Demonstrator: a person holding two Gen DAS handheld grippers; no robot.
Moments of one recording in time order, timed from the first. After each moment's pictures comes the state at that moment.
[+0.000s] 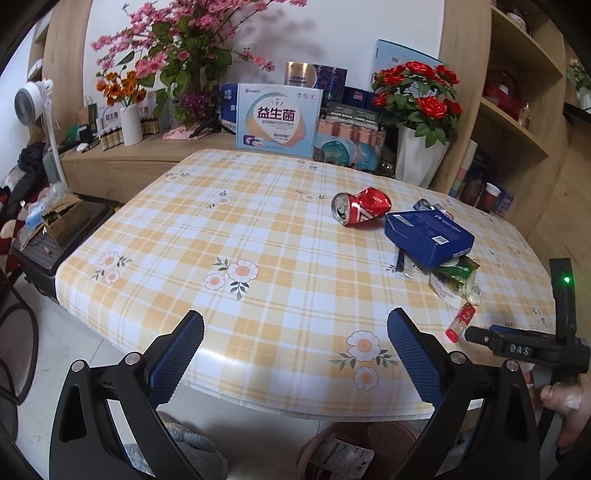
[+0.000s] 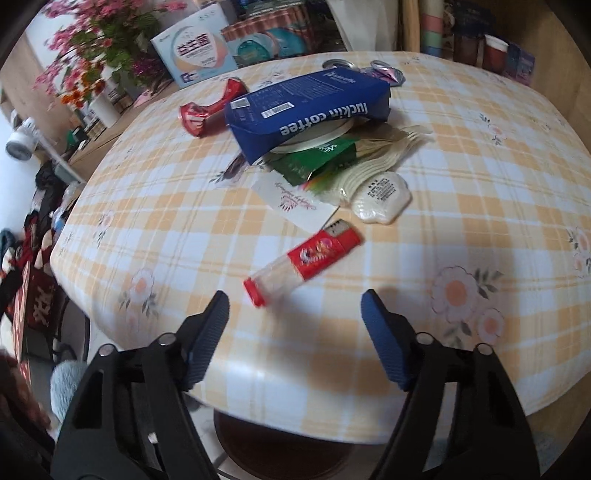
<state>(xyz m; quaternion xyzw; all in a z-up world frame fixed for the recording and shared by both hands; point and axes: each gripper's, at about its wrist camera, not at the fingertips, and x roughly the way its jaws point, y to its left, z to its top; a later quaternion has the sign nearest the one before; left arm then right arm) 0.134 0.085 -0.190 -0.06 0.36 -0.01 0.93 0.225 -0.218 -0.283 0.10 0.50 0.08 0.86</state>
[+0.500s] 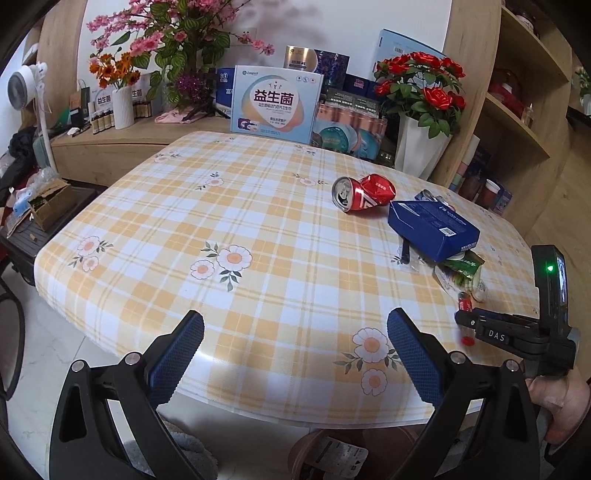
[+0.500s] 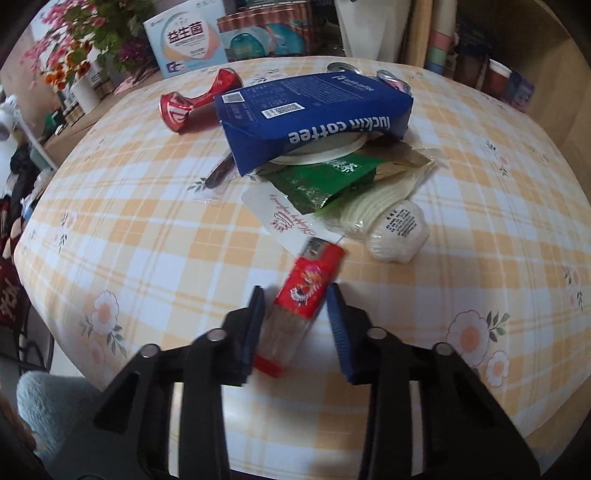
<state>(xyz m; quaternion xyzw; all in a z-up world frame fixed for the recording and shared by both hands) 0.152 0.090 -0.215 -0.08 0.37 -0.03 0.92 0.249 -0.194 -0.296 0.02 0.49 0.04 0.87</state>
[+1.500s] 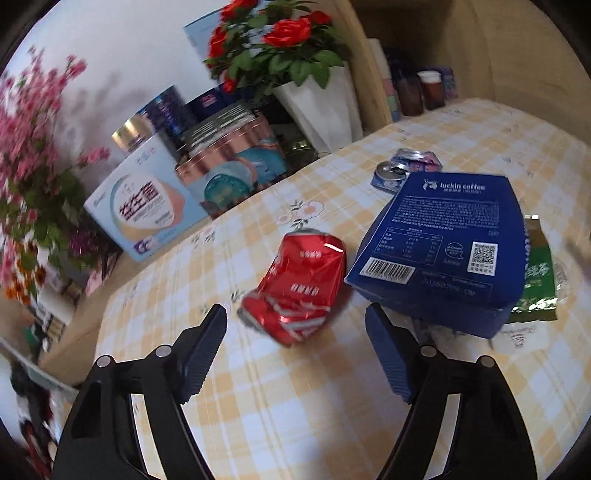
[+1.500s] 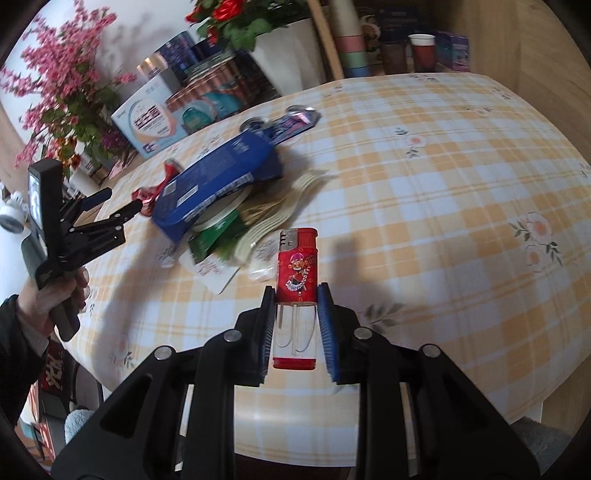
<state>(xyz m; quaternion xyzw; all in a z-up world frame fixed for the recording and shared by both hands) 0.351 -0.056 -0.235 0.28 0.31 -0.15 0.89 0.216 -0.316 -0.263 0.18 0.43 0.02 0.88</state>
